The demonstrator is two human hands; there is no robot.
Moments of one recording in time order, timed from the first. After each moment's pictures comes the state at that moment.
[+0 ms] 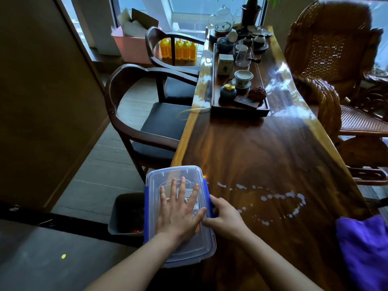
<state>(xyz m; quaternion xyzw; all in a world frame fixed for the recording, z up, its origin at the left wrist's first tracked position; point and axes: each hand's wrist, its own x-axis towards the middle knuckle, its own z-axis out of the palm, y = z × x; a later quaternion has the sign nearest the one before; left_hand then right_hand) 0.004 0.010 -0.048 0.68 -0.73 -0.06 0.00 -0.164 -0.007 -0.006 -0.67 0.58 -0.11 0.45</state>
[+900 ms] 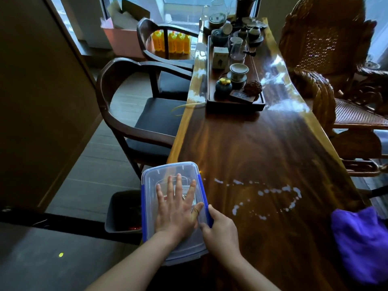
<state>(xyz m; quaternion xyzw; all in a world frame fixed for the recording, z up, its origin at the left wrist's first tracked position) -0.002 0.011 -0.051 0.69 -0.72 -0.04 0.00 -0.144 0.042 0.001 -0.61 0.69 -0.15 0.36</state>
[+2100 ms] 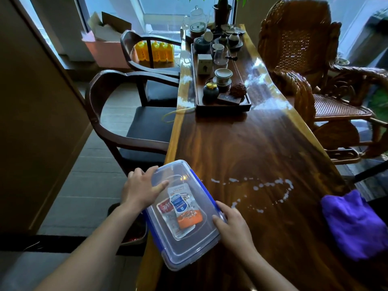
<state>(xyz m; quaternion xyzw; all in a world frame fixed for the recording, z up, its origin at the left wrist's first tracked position) 0.103 -0.052 0.001 0.74 -0.64 -0.17 0.09 -0.163 0.048 0.003 -0.56 0.71 -0.19 0.39</state>
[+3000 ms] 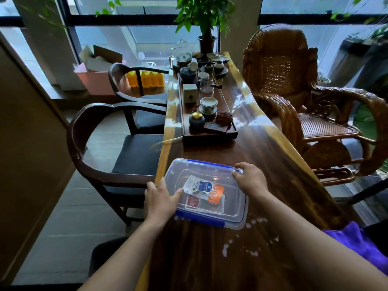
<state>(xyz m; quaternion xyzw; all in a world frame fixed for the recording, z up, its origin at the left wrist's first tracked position) -0.008 -0.135 0.032 0.77 -0.59 -0.19 0.15 -0.271 -0.175 0.045 -0.56 0.77 -0.22 0.21</state>
